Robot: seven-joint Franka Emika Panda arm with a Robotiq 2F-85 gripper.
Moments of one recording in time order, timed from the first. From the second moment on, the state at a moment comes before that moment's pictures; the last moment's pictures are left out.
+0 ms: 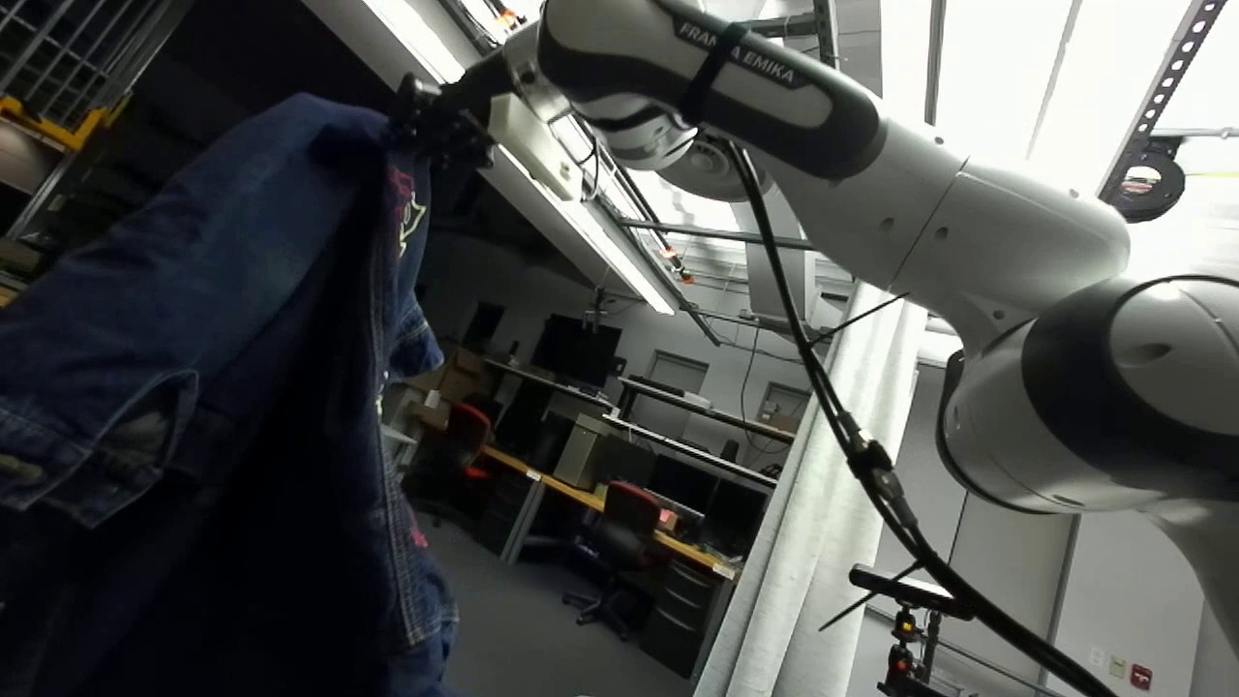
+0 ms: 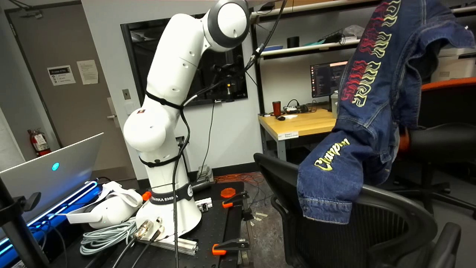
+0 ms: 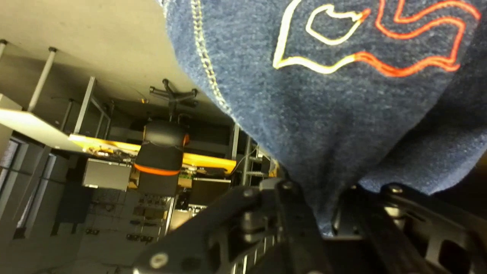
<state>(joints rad) 0.26 0.55 0.12 -0.81 -0.26 2.28 0.06</state>
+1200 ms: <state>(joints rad) -0.03 0.18 0.16 -1.81 0.14 2.00 -0.40</state>
